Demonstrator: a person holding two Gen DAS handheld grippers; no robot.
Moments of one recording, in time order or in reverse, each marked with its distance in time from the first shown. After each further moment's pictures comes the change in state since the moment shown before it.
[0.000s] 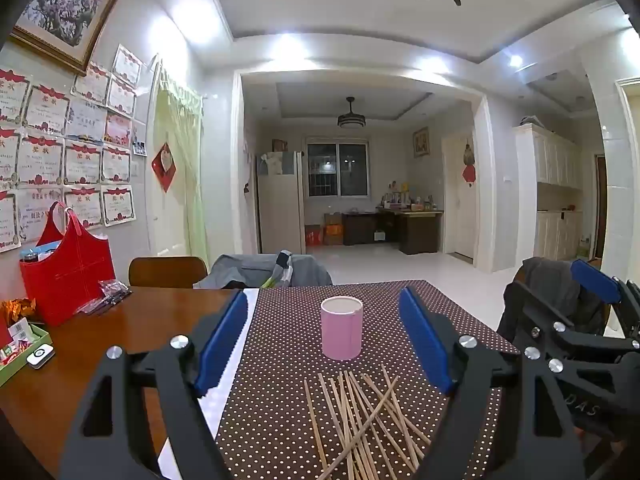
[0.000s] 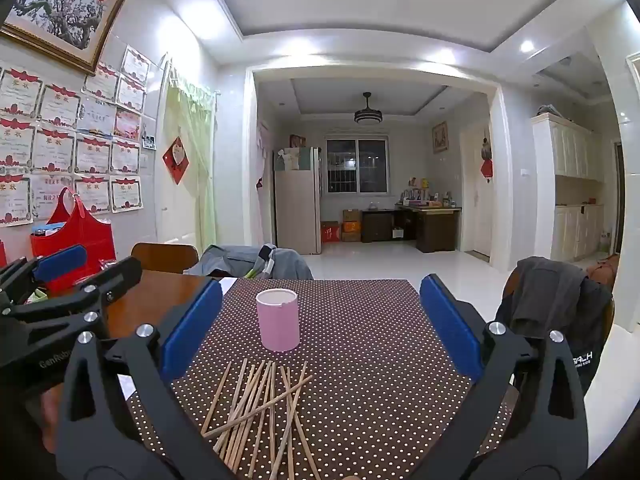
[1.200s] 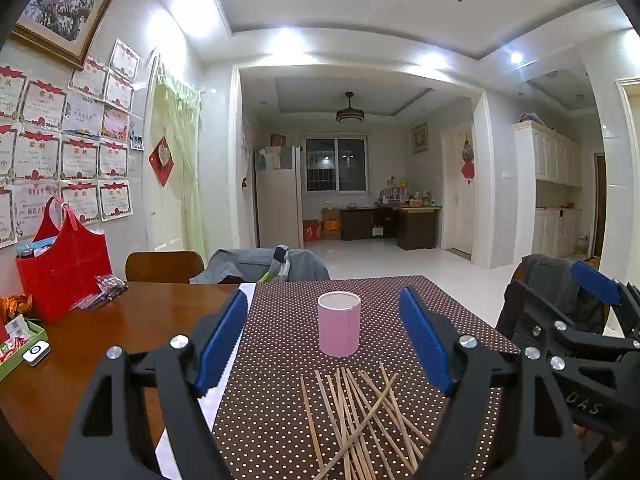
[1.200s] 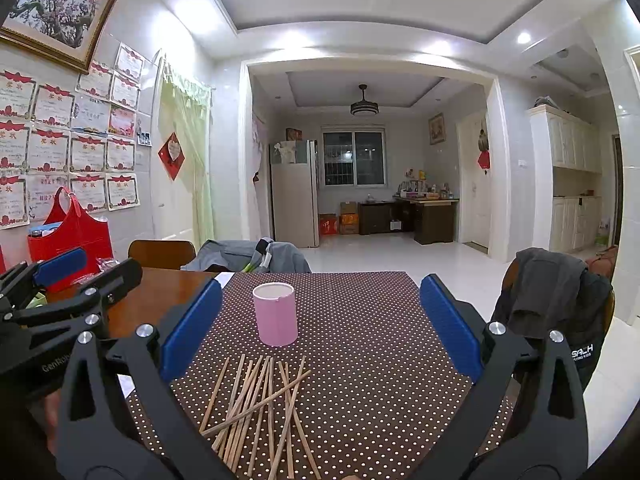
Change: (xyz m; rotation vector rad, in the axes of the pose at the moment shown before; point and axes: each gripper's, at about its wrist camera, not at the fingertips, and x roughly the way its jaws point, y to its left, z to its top) left arm 0.007 0.000 -0.007 -0.003 0.010 -0.006; right arm 0.009 0.002 -0.003 0.014 0.023 -0.008
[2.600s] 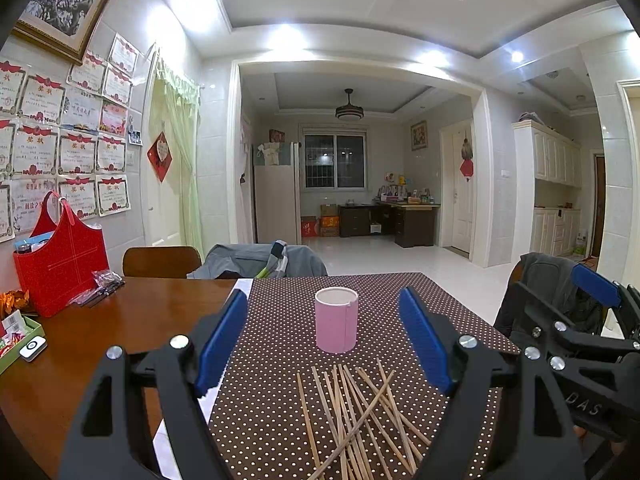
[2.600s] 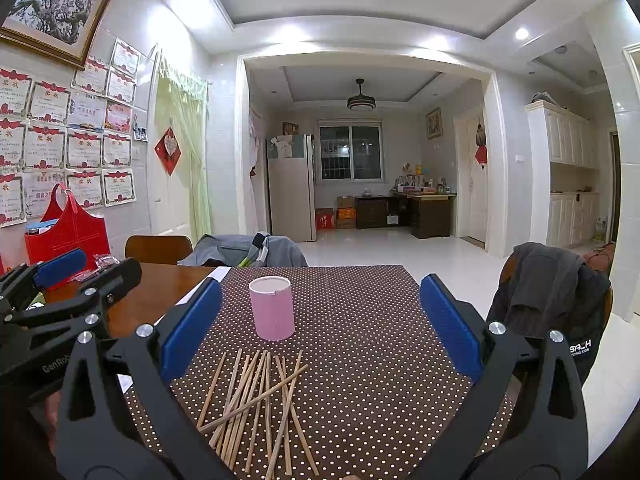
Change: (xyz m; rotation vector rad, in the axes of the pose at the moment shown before) left arm 0.009 -0.002 -0.006 -0.003 0.013 -0.006; right arm 0.002 -0.004 -0.001 0.007 0.013 -0.008
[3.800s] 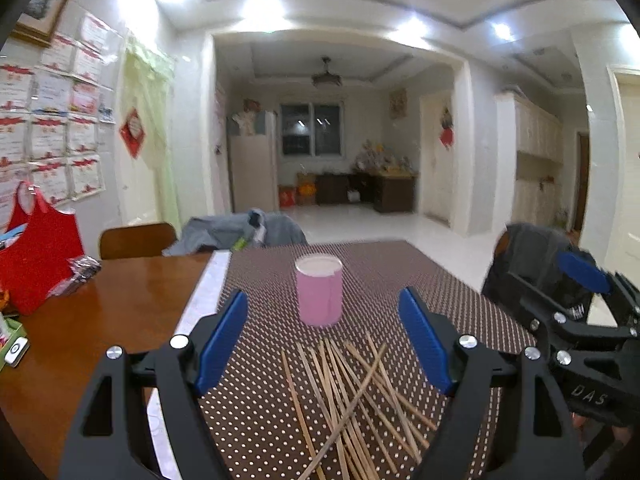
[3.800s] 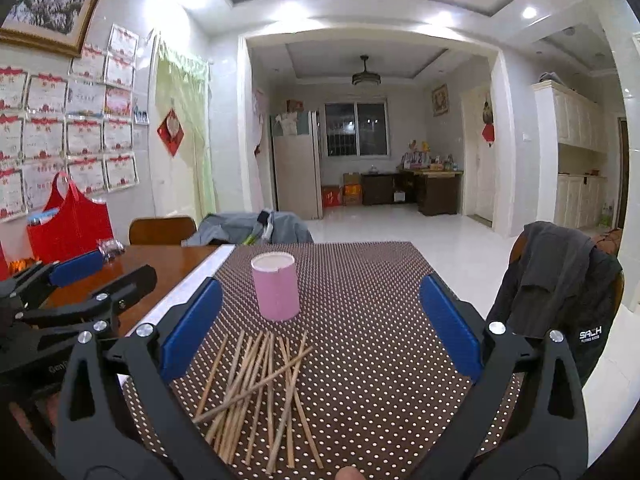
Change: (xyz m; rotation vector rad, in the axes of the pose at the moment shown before) left arm 0.043 0.002 -0.010 0.037 0.159 -0.104; right arm 0.020 -0.007 -0.014 0.006 0.115 0.021
